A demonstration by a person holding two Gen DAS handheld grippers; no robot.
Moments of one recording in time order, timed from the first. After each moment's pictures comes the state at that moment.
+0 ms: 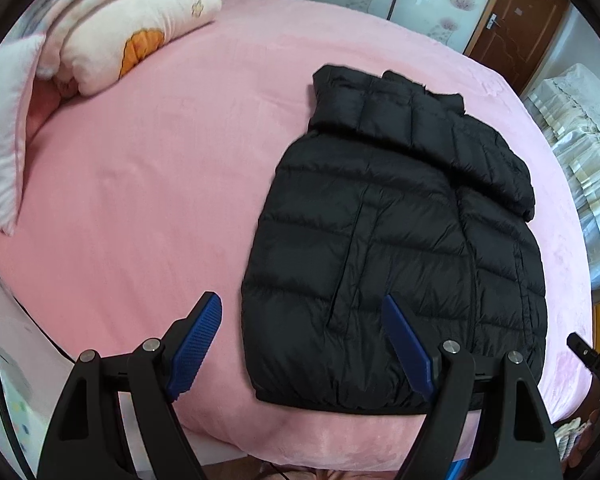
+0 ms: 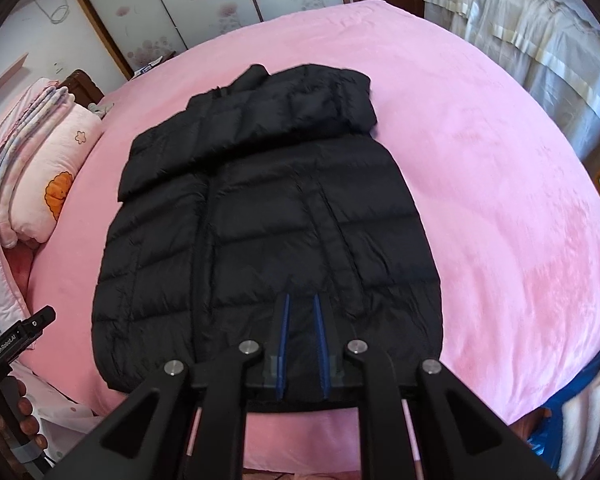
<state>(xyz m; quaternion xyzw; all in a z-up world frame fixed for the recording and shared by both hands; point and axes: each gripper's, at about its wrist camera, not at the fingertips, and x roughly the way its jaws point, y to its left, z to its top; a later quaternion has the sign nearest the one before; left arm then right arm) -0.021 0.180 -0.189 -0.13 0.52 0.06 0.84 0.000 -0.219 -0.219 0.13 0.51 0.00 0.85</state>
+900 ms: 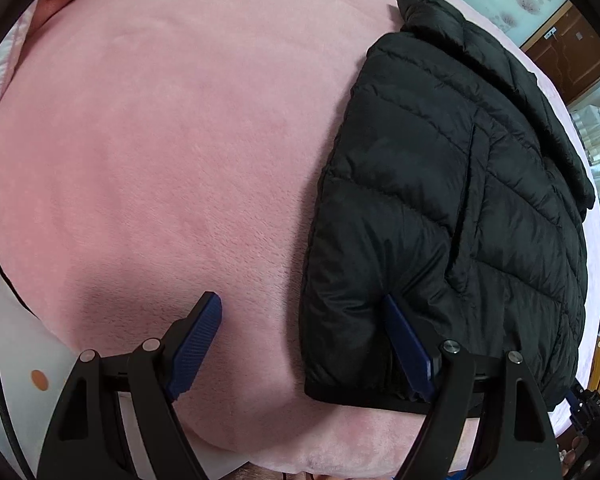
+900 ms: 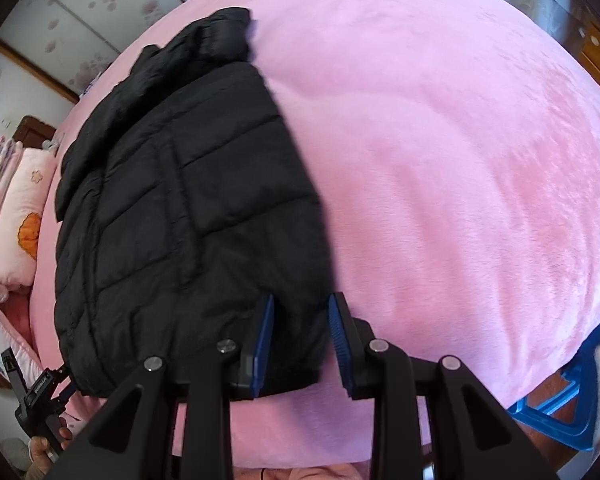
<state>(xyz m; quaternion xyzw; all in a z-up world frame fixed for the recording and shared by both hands) -0.039 0.229 -0.324 -0.21 0.58 0.10 0.78 -0.016 -0.327 -0.316 0.25 0.56 -0.05 0.79</state>
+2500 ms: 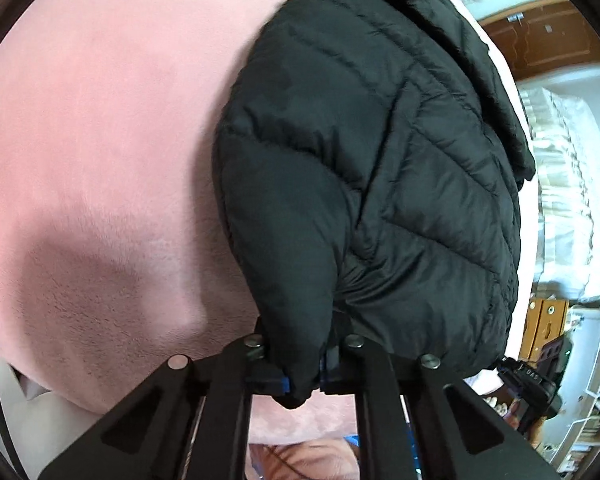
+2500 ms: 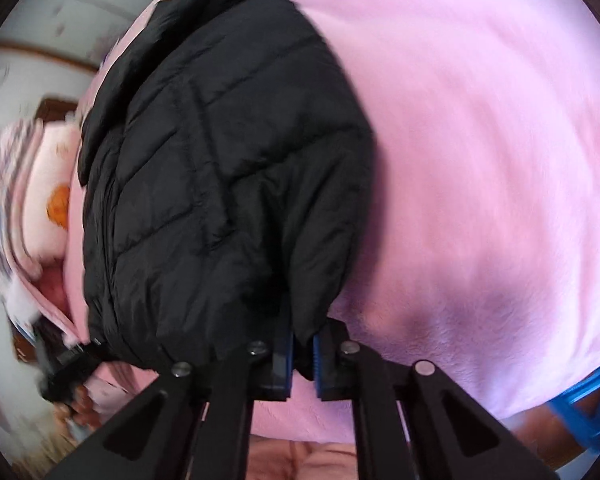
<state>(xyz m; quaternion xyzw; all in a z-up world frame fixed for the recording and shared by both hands) -0.013 0.211 -0.334 -0.29 0.63 -0.05 0.72 0.009 -0.297 -0.326 0.26 0.62 0.05 0.74</state>
